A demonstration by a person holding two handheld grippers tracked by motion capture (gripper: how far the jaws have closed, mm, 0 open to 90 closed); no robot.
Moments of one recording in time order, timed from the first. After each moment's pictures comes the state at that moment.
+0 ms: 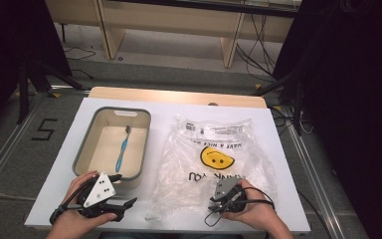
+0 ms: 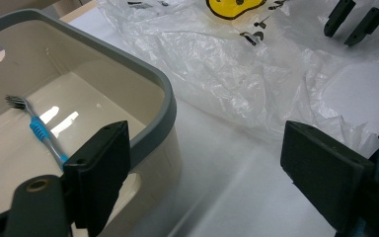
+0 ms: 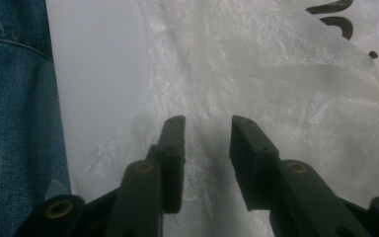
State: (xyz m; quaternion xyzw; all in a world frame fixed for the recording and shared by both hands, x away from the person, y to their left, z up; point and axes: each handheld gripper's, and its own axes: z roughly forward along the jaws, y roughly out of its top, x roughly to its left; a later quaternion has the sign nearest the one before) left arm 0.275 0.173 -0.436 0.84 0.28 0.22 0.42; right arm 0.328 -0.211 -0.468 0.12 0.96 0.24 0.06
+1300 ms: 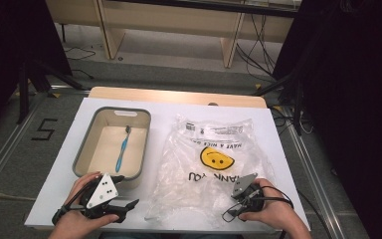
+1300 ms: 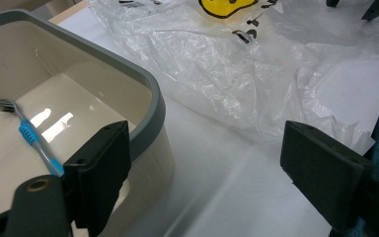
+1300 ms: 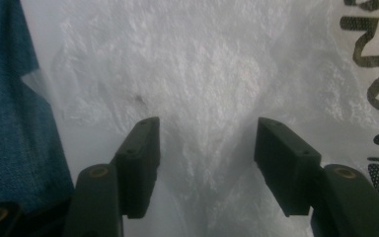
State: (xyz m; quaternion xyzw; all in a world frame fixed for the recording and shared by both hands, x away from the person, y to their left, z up) left arm 0.275 0.168 -0.437 0.84 0.27 0.22 0.42; right arm 0.331 -0.259 -0.463 0.17 0.97 0.19 0.04
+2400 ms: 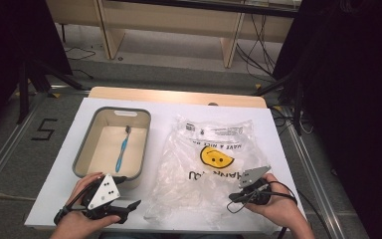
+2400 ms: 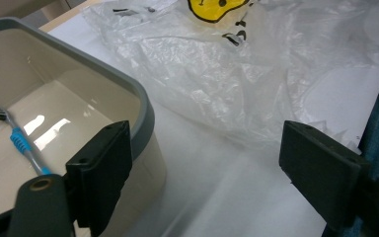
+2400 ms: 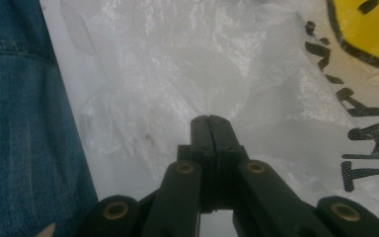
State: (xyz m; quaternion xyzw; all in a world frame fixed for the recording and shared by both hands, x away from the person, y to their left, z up) left arm 0.272 0.160 -0.433 0.84 0.26 0.21 0.43; right arm 0.332 -0.268 -0.431 0.20 0.94 0.27 0.05
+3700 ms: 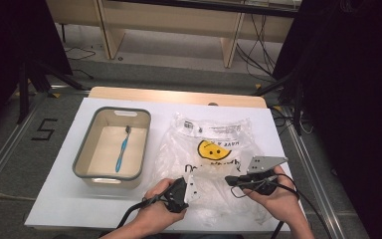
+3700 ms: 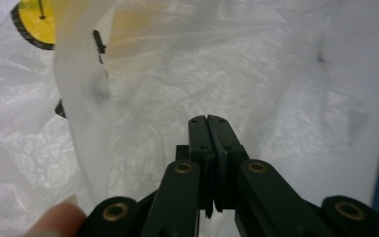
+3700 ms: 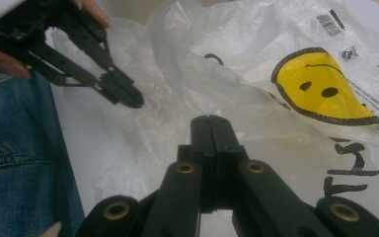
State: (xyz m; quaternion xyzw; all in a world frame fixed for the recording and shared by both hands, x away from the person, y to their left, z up) left arm 0.311 -0.009 -0.453 0.91 0.19 0.18 0.33; right arm 0.334 -0.264 -0.395 0.24 0.88 0.40 0.09
